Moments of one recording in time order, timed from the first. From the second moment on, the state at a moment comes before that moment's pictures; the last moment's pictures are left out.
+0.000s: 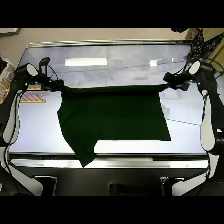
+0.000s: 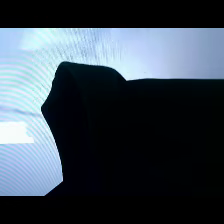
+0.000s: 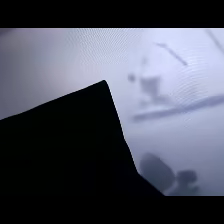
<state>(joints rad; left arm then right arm) 0.05 -1.91 1.85 1.35 -1.21 -1.47 -0.12 -1.79 1.76 -1.39 1.13 1.80</state>
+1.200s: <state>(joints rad) 0.03 -1.92 1.72 1.36 -1.54 -1.48 -0.12 -1.88 1.76 -1.39 1.52 1.72</state>
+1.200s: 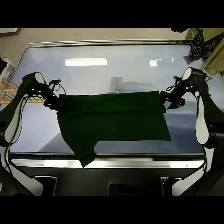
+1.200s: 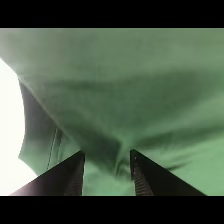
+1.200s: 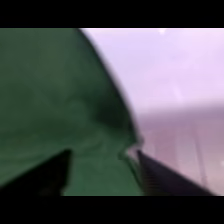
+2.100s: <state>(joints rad) 0.36 -1.11 0.58 0.91 -1.31 -1.47 -0.46 -1.33 1.10 -1.09 1.42 1.48</state>
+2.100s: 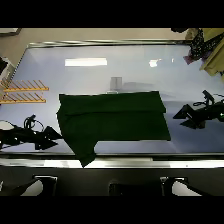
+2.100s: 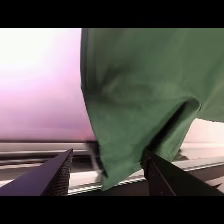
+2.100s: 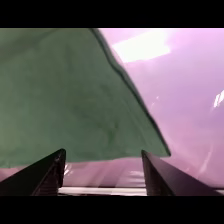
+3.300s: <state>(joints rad) -0.05 -1.11 0.43 0.82 -0.98 -1.66 -0.46 -1.14 1.06 -1.07 1.44 1.51</state>
